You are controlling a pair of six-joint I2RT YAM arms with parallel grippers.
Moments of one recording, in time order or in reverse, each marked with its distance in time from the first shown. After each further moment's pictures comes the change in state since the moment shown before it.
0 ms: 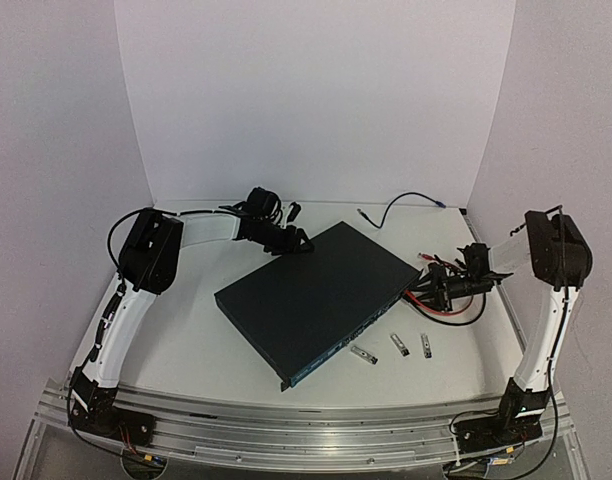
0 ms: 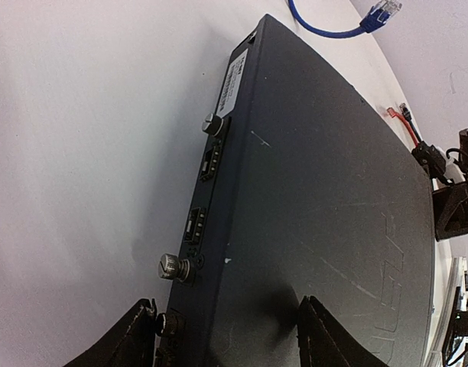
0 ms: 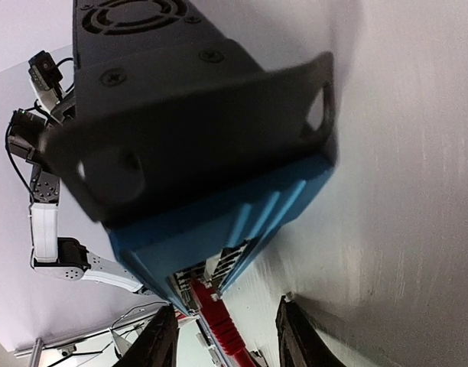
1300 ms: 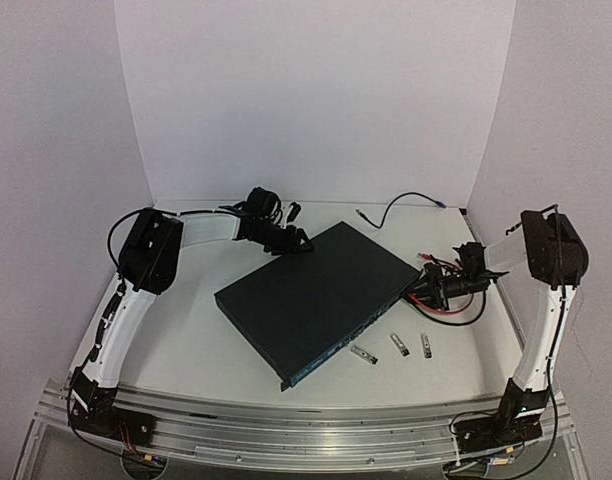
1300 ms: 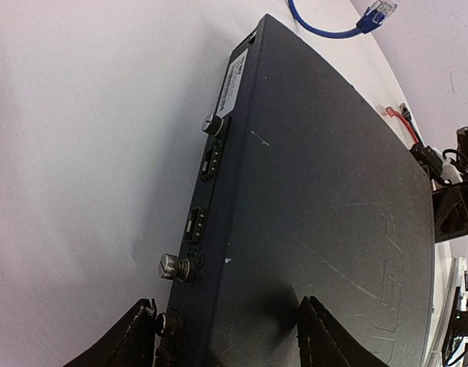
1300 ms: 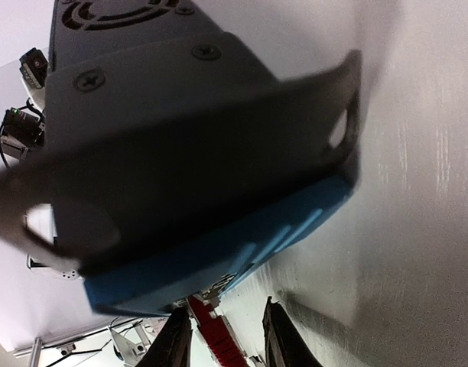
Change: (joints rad) left arm 0.000 0.000 0.000 0.000 0.001 0.000; right arm 0.024 0.022 0.026 -0.009 0.008 0.009
